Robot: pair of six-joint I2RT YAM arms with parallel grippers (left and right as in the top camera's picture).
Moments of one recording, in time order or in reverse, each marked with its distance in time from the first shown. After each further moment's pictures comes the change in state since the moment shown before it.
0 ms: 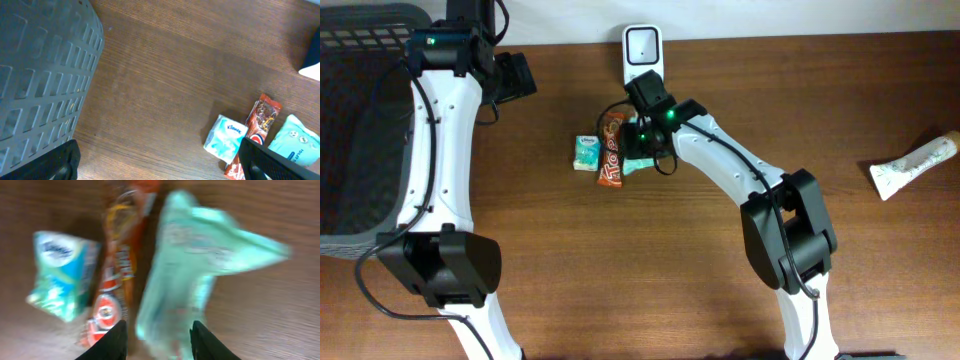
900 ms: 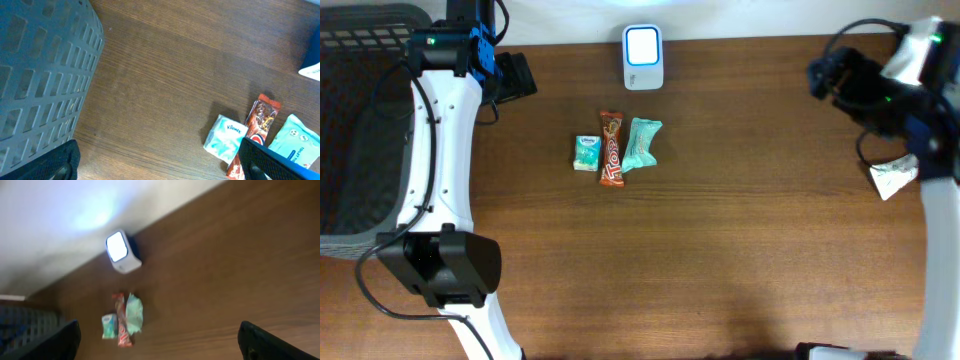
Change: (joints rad) left arm 0.000 0.000 0.000 0.000 0.000 0.000; right arm -0.649 -0.750 0.001 -0.360 -0.208 0.027
